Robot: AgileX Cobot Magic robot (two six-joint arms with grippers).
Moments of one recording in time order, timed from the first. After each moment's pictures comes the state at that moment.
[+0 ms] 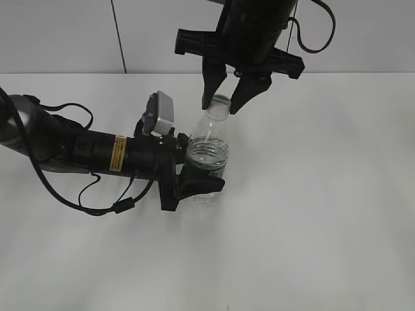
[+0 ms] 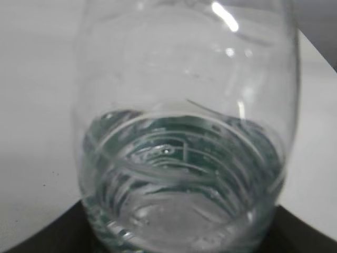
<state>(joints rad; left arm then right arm) -0.33 2.24 -1.08 1.39 -1.08 -0.61 0.62 1.98 -1.81 0.22 1.22 0.40</state>
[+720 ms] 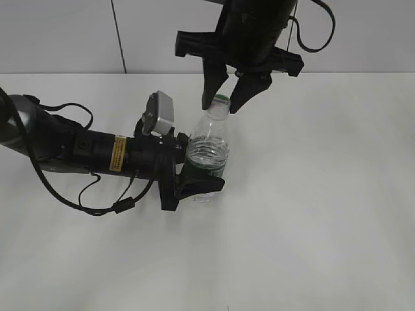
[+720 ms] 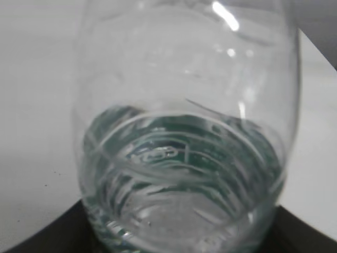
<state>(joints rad) -0.33 2.24 -1.08 1.38 -1.08 -0.61 0.62 1.98 -1.81 0.22 1.22 0.33</state>
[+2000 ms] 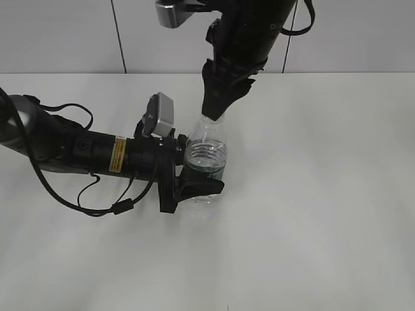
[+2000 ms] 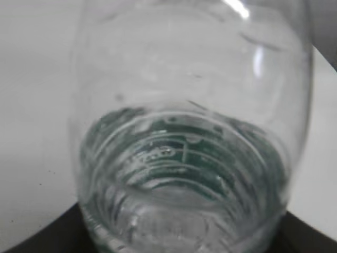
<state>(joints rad) -0.33 2.24 -1.08 1.40 -1.08 -0.61 0.62 1.98 -1.81 0.24 1.22 -0.78</state>
